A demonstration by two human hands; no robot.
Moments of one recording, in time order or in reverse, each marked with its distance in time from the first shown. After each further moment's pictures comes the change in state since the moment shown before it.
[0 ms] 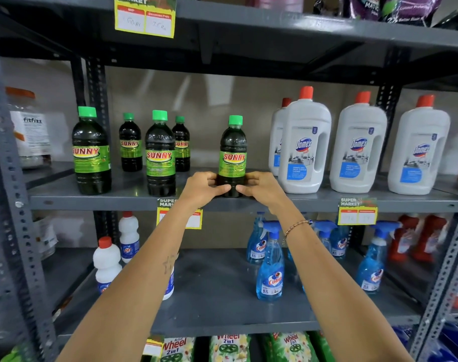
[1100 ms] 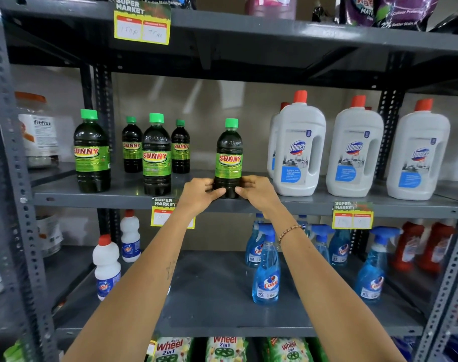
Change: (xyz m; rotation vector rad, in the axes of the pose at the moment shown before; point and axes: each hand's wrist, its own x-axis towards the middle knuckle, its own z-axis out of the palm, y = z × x) left_hand -0.014 0.003 0.018 0.118 0.114 0.097; right_hand -0.009 0.004 -0.002 0.054 0.030 -0.011
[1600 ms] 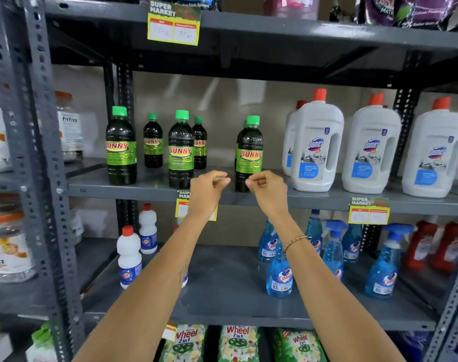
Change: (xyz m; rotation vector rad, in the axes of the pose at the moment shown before) left_hand -0.029 -0.007 -0.021 -0.030 0.309 0.155; right_hand -0.040 -0.021 0.036 -0.077 0.309 -0.180
